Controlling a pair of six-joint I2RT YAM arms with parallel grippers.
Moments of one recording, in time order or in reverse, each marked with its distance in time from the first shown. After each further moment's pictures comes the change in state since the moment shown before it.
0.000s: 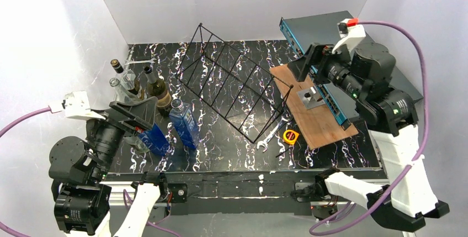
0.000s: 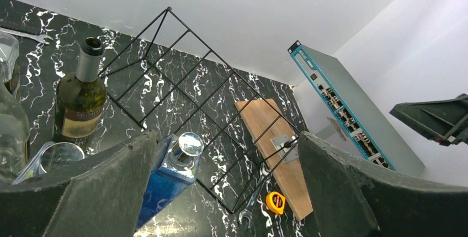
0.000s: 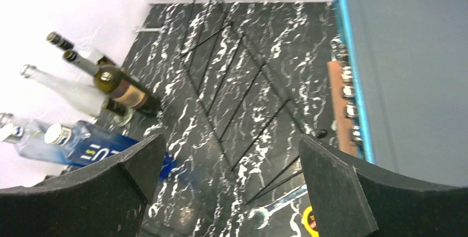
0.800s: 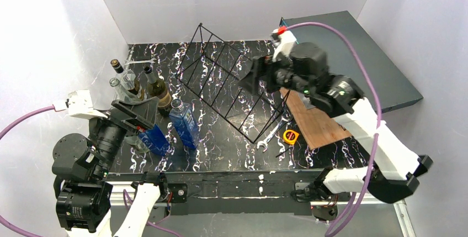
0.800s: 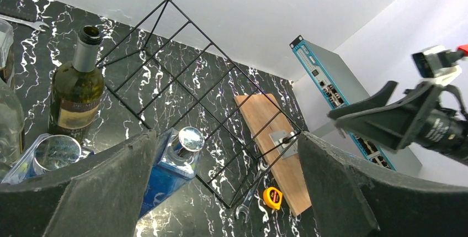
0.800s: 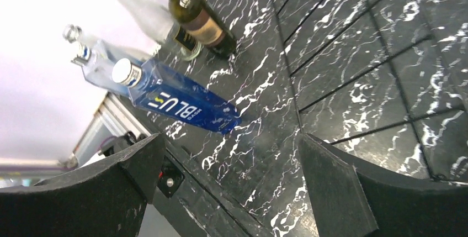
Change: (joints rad) left arm 0.000 0.002 -0.021 -0.013 0.009 -0.020; right arm 0.313 0.184 -0.056 0.137 -0.097 0.106
